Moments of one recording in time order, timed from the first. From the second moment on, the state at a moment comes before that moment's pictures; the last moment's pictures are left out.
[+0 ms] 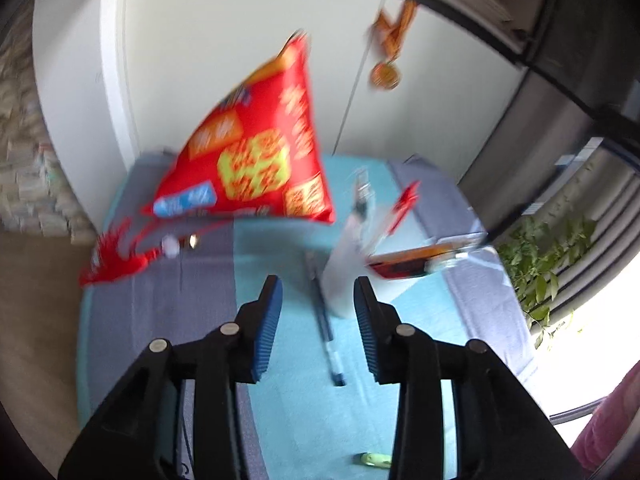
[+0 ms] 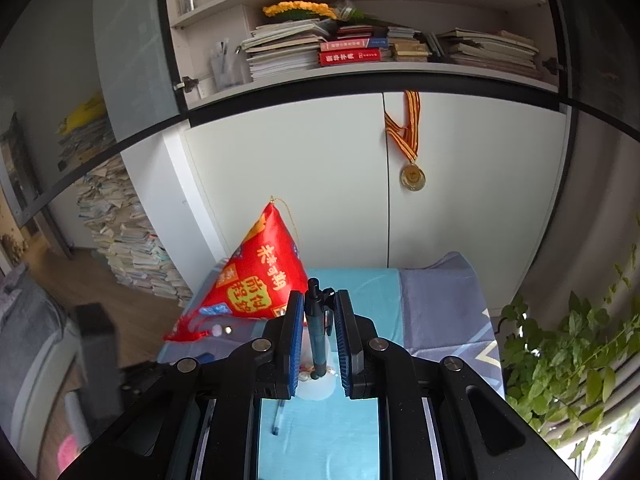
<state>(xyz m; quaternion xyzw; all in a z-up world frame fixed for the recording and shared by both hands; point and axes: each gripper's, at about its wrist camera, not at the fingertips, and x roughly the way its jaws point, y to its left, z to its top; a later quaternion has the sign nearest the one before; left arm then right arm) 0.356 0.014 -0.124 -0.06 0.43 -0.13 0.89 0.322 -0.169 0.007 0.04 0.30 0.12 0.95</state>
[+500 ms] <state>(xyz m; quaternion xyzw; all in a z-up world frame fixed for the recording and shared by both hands) 0.365 -0.039 -0.206 0.03 0.51 -0.13 0.85 0.333 -0.165 0.009 0.05 0.29 0.12 0.95</state>
